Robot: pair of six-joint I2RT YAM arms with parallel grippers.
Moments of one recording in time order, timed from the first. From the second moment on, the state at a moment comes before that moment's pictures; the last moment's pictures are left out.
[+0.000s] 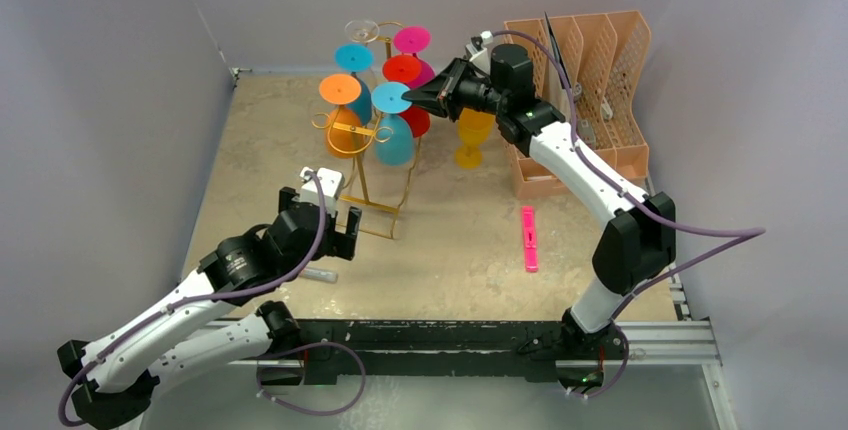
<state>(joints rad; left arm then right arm) -0.91 0.70 0.85 -0.83 -0.55 -0.36 0.49 1.68 1.54 -0.06 -0.60 1.30</state>
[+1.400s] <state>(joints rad) -0.91 0.70 0.85 -0.83 -0.53 -0.36 0.49 1.58 1.54 -0.25 -0.60 1.24</state>
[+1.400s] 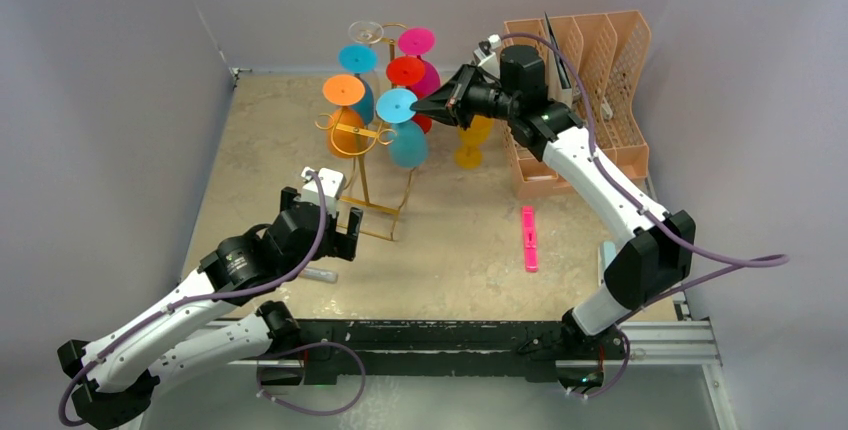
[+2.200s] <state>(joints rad) -0.91 0.70 0.85 -0.83 -0.53 -0.36 0.49 1.65 1.58 -0.21 -0.61 1.30</state>
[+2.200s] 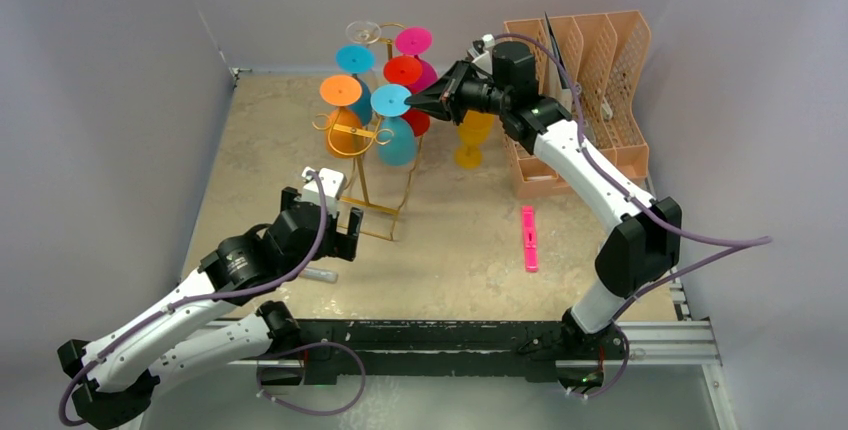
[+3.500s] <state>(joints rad) -0.91 0.66 0.85 -0.83 -0.50 -0.36 0.48 1.54 1.49 -0.17 -0.58 1.30</state>
